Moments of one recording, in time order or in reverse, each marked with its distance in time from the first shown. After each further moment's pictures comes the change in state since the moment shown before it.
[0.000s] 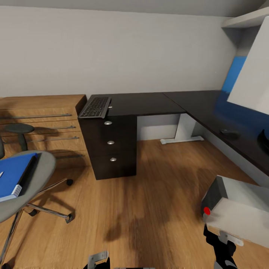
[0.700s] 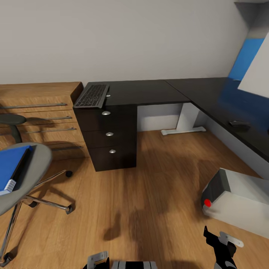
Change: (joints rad) left arm 0.000 0.002 0.000 0.003 -0.001 -0.011 0.004; right arm 0.001 0.001 -0.001 0.010 0.002 -0.003 -0.001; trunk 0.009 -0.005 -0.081
